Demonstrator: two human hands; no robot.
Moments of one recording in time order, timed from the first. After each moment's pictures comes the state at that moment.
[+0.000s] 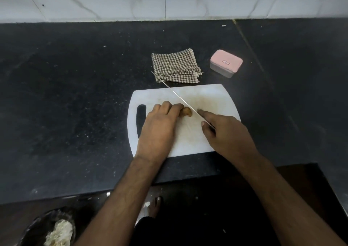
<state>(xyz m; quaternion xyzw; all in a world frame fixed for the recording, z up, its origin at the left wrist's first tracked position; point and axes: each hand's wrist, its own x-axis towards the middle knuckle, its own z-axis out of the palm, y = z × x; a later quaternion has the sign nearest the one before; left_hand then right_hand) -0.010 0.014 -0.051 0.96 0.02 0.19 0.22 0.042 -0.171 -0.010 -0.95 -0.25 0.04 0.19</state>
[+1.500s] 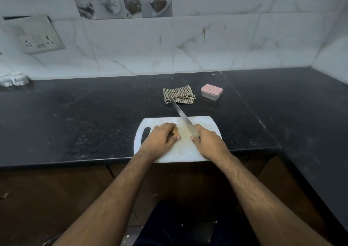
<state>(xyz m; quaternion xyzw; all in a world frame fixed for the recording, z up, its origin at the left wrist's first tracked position) -0.090 0.001 -0.037 0.96 0.03 0.11 0.25 -0.039 -0.186 -0.005 -0.95 -0.21 0.07 0.20</state>
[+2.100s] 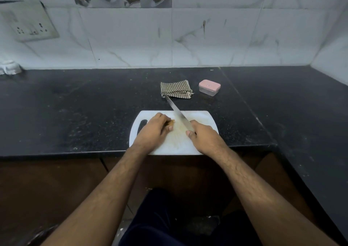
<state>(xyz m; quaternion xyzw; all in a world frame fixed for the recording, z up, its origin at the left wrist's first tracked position) -0.082 0.006 -0.043 0.95 0.03 0.15 0.28 -0.044 -0.192 0.006 -0.95 -0.23 0.09 0.18</state>
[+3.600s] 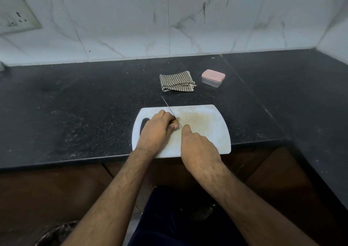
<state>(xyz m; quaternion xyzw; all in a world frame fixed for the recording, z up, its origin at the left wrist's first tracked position) -0.078 0.011 -0.045 0.96 0.02 0.16 0.23 -0.094 -0.147 0.005 -0.97 -0.22 0.06 0.11</state>
